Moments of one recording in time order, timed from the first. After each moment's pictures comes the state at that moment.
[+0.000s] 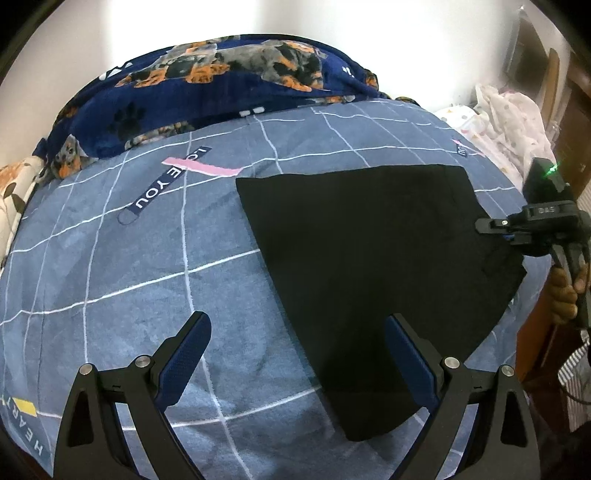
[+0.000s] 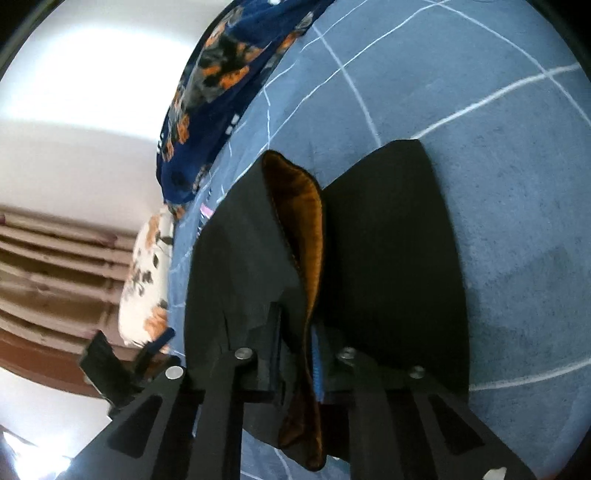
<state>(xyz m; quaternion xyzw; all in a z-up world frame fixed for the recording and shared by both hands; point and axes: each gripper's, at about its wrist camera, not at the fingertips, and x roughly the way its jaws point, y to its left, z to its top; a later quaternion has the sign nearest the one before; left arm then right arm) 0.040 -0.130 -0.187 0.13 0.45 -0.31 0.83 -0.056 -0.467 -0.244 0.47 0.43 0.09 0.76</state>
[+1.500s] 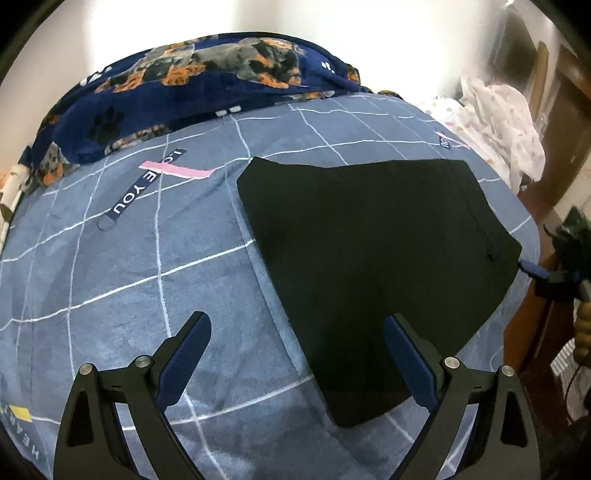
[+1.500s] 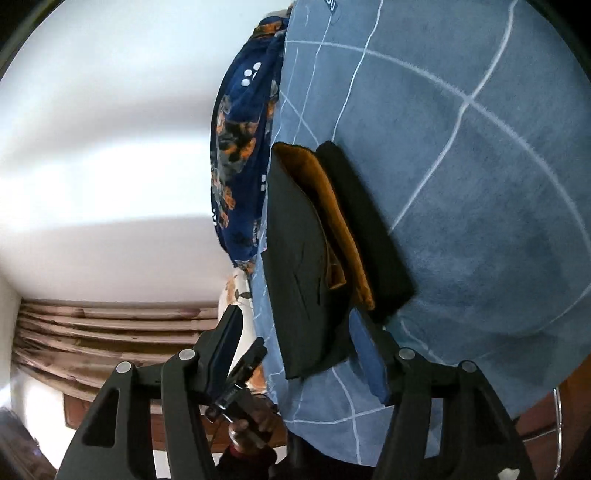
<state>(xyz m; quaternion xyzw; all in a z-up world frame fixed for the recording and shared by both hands) 0.027 -0.147 -0.186 0.14 0.45 -0.33 0.81 -0.184 -0.487 -0.254 0.66 0.28 0.09 0.70</state>
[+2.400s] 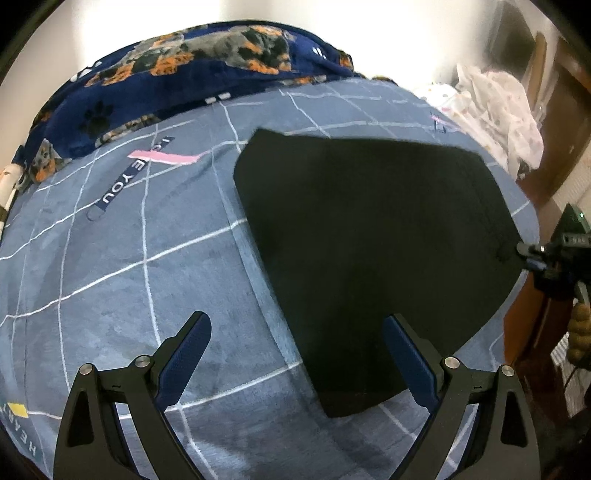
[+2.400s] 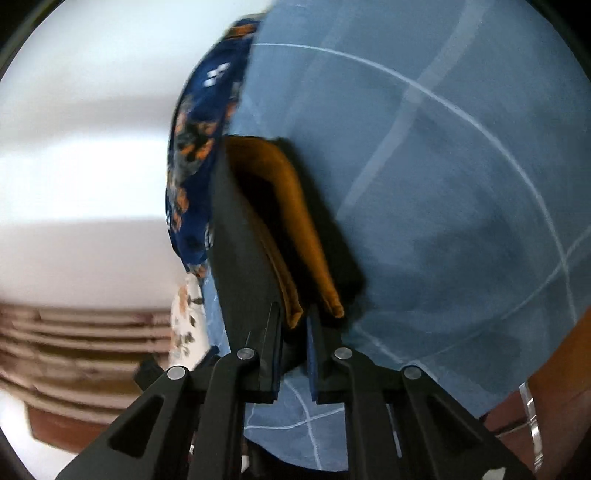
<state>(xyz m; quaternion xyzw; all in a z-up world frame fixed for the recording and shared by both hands) 0.019 -0.156 -0.201 0.16 0.47 -0.34 0.80 -0.190 -0.478 -0.274 0.64 0.32 0.01 0.70</state>
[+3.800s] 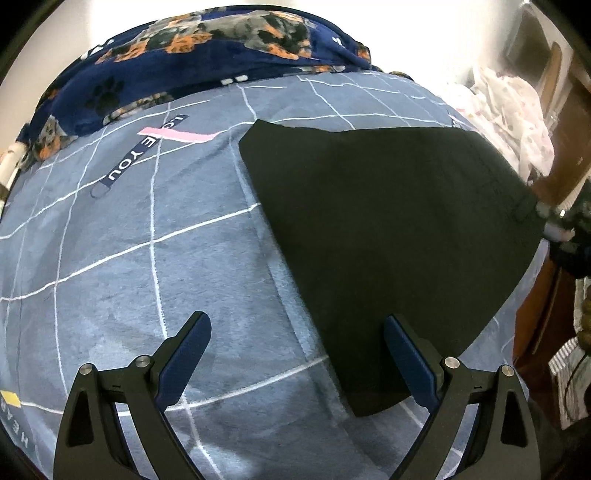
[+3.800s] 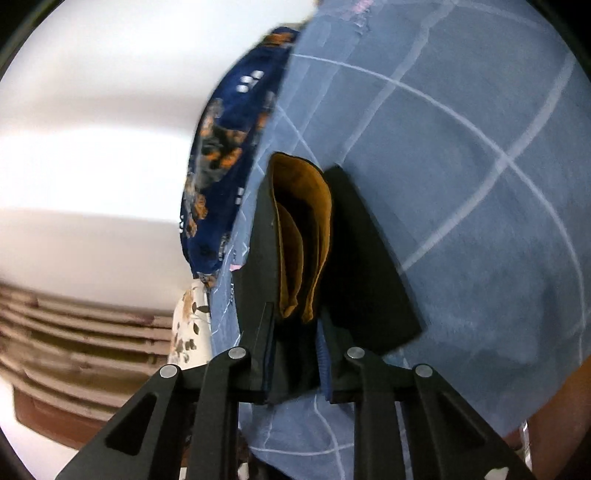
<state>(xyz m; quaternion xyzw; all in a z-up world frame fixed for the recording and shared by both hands) 0.034 -0.145 -0.212 0.14 0.50 -0.31 0.80 -0.159 -0.478 -0.226 0.58 0.31 0.01 0.75</state>
